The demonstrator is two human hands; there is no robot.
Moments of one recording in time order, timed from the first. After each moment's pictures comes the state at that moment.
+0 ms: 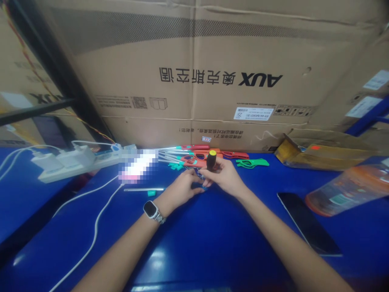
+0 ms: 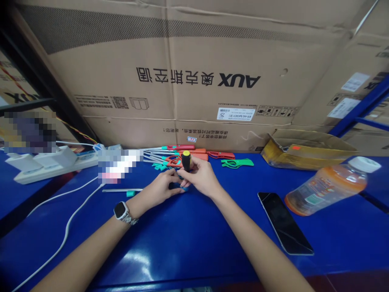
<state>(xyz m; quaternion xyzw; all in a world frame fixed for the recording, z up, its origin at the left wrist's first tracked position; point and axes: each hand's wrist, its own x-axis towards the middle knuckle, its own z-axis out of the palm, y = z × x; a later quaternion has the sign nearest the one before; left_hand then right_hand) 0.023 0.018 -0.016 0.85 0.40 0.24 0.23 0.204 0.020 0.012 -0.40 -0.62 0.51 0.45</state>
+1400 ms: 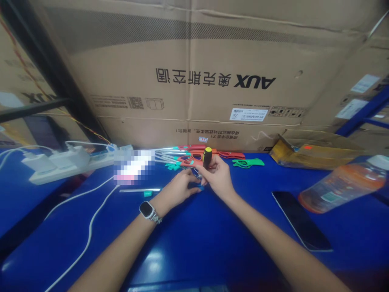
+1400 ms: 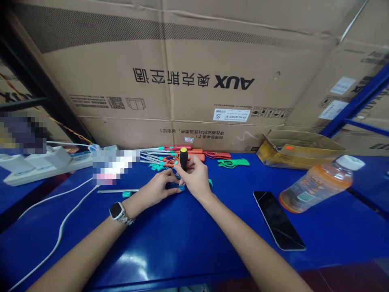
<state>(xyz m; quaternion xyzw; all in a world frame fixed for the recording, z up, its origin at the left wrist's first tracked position) 0.021 0.019 -0.018 0.86 0.41 0.23 0.22 0.186 0.019 -0.006 -0.43 -0.57 0.43 0.56</state>
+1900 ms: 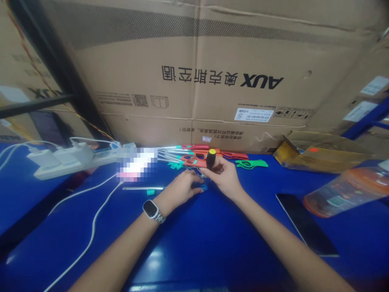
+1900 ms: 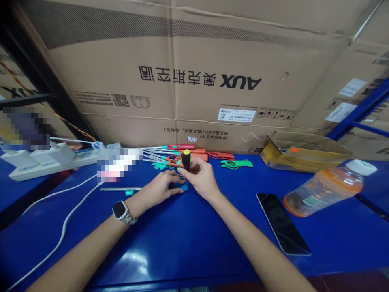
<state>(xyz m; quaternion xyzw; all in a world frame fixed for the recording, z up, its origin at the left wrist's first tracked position) 0.021 0.020 -0.020 0.86 0.40 0.22 0.21 0.201 0.024 -0.006 -0.40 -0.64 0.37 0.55</state>
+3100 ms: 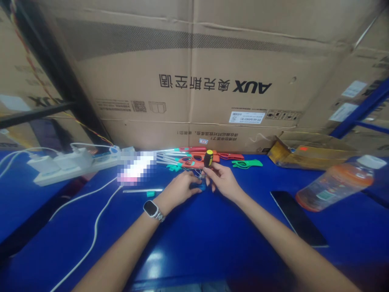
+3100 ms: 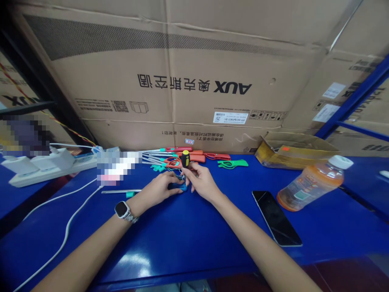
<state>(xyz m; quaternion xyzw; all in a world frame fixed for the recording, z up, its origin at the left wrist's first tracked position) 0.020 0.017 -0.013 0.87 0.42 0.19 0.16 0.209 0.014 0.000 -0.39 -0.66 0.45 0.46</state>
